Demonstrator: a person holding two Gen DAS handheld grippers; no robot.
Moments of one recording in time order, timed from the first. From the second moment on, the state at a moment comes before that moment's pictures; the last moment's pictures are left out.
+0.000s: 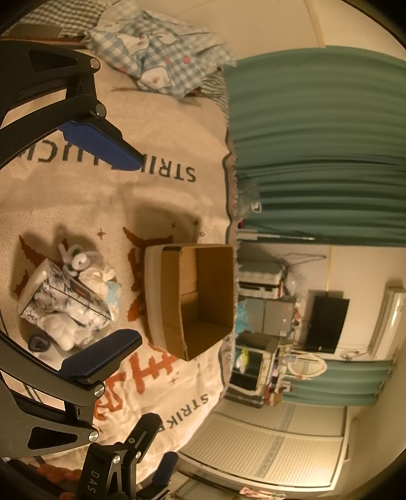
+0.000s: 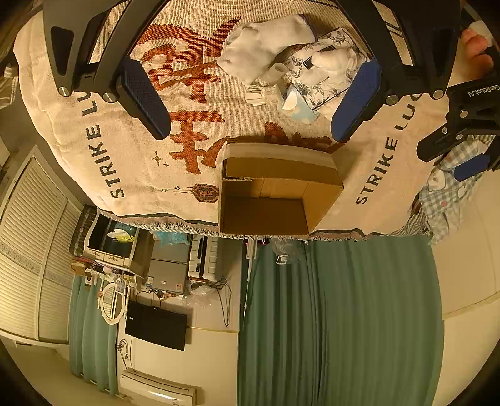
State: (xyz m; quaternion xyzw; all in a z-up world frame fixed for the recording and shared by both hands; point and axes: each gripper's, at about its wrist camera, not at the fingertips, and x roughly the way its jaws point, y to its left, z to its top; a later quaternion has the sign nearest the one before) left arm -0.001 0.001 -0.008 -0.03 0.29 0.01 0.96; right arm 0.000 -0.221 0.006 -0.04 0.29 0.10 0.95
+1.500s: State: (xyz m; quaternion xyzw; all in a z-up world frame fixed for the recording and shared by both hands) left arm 0.010 -0.022 -0.026 -0.06 0.34 0.01 0.94; right arm 0.004 -0.251 -0.008 -0.05 0.32 0.06 0.94
